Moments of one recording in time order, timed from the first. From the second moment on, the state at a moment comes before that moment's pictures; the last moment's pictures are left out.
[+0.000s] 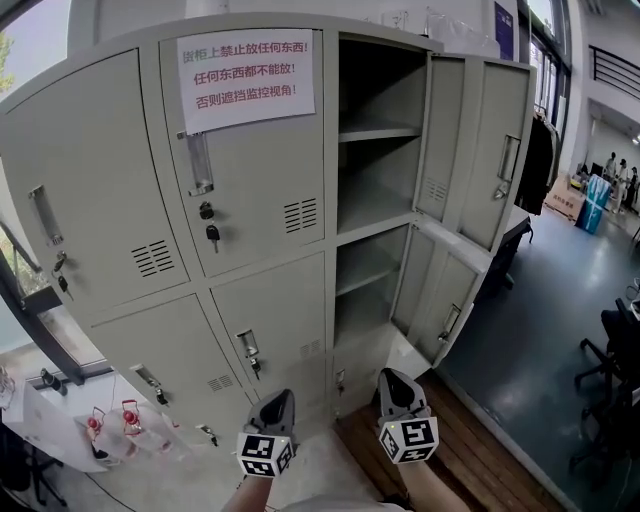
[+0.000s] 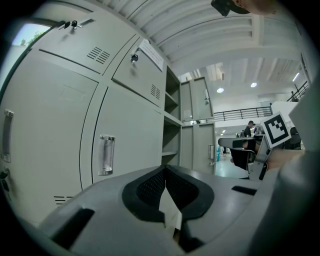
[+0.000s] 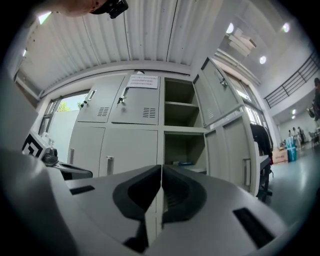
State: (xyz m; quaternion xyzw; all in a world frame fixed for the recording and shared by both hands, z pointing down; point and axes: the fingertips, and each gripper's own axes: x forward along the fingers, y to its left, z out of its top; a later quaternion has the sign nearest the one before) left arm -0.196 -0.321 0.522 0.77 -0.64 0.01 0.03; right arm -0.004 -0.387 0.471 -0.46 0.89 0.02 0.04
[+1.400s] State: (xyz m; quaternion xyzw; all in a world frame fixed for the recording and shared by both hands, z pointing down) left arm -0.202 -0.318 0.523 0.77 -0.64 0.01 0.04; right arm -0.023 -0.373 0.506 -0.45 0.89 -0.02 0.02
